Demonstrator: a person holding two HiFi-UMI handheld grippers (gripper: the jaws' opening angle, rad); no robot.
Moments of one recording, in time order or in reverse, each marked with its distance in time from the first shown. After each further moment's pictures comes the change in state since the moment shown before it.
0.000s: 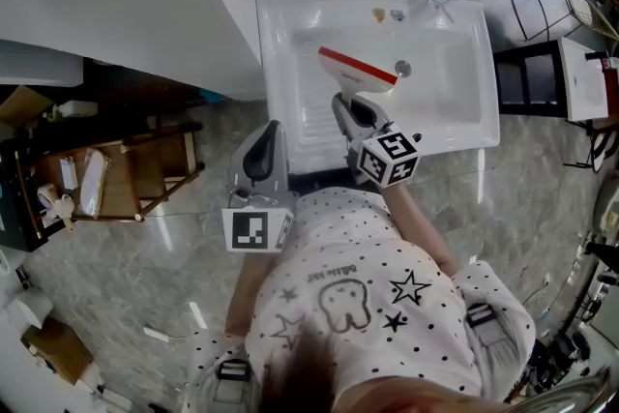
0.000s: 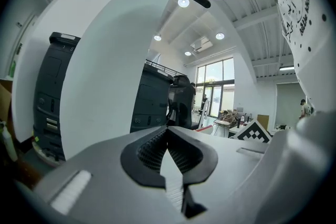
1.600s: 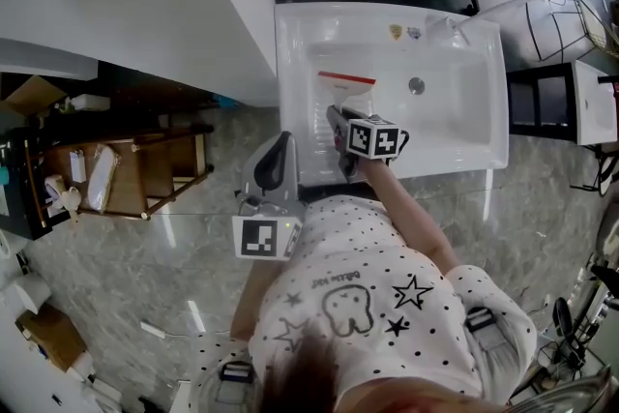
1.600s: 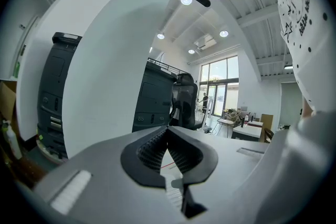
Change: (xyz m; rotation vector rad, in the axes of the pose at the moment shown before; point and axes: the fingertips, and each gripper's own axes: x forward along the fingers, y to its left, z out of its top) left arm 0.006 0.006 -0.004 -0.008 0.018 0.043; right arm 0.076 -0.036 -0.095 0.328 0.328 -0.030
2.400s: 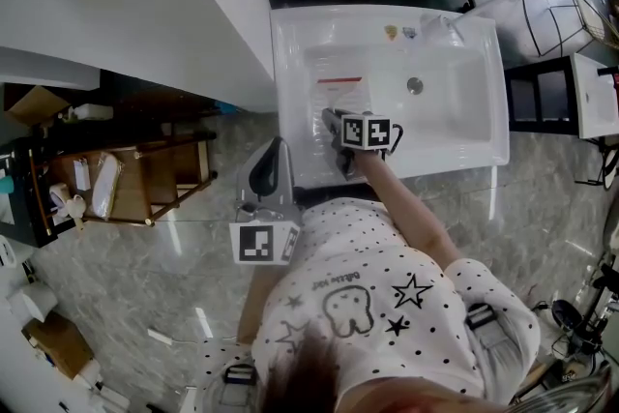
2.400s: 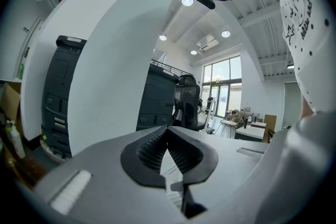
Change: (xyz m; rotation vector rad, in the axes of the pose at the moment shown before) left arm -0.009 0.002 0.003 0.000 -0.007 0.035; right arm 0.015 -0.009 -0.014 0.046 0.084 -0.006
